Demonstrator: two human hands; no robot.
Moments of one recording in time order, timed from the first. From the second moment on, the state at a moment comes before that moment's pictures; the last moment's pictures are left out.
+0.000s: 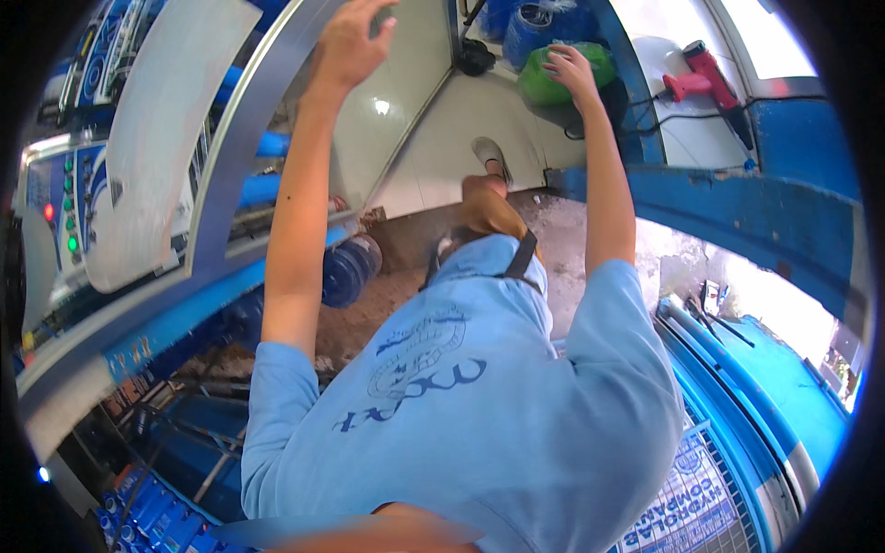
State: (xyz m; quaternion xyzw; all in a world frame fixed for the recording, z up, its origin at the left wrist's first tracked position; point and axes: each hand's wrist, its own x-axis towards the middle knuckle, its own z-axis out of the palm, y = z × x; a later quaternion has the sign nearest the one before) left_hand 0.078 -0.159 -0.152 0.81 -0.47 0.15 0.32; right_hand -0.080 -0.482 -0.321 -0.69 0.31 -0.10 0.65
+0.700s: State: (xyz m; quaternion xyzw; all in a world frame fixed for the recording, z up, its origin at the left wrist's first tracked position) left_hand 0.206 -0.228 -0.109 0.87 -0.50 -0.05 0.01; right_hand 0.400 -0.694 -0.383 -0.62 0.29 -0.38 0.62
